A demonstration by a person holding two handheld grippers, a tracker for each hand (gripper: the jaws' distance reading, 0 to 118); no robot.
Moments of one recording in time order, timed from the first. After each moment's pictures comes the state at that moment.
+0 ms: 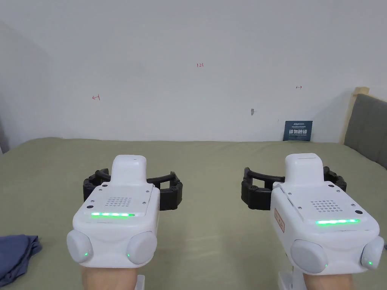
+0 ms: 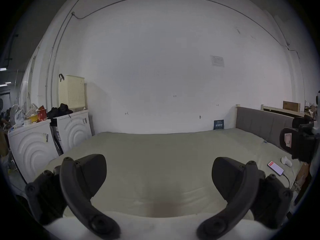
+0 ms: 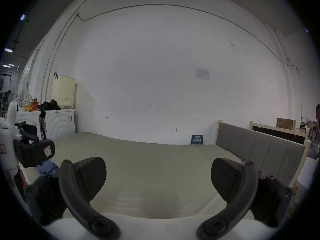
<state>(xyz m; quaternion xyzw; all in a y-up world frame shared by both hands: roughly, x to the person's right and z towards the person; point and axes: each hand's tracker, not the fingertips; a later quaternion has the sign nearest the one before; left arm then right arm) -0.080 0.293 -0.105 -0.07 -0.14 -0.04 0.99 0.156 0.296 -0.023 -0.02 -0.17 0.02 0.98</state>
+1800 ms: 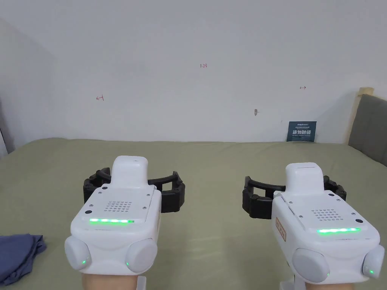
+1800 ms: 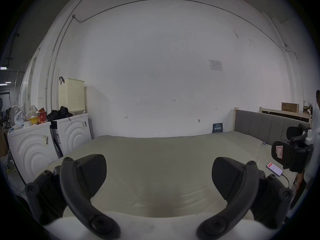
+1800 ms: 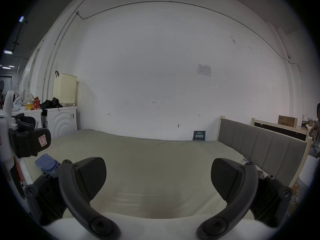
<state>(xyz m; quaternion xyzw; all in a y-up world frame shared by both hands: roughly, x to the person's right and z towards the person) -0.087 0.293 -0.106 -0.05 -0.14 -0.03 0.99 0.153 0.284 -0.021 -0.03 -0.16 0.02 0.99</state>
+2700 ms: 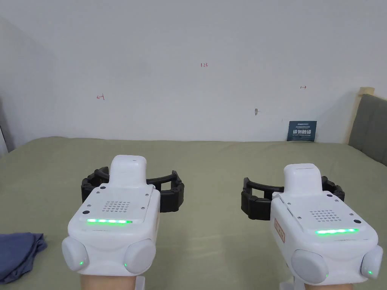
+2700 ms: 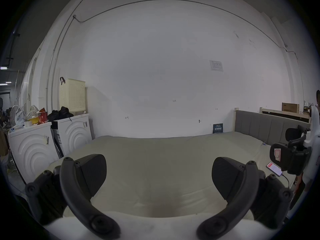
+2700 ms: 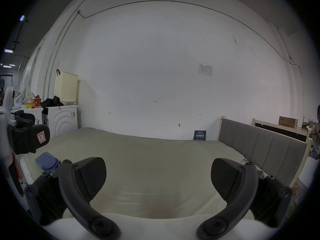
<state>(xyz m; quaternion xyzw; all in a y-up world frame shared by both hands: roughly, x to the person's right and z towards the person) -0.090 0.293 -0.104 -0.04 -0.14 -0.03 0.99 0.151 0.282 -0.020 -0.04 -0.16 0.03 0.99</state>
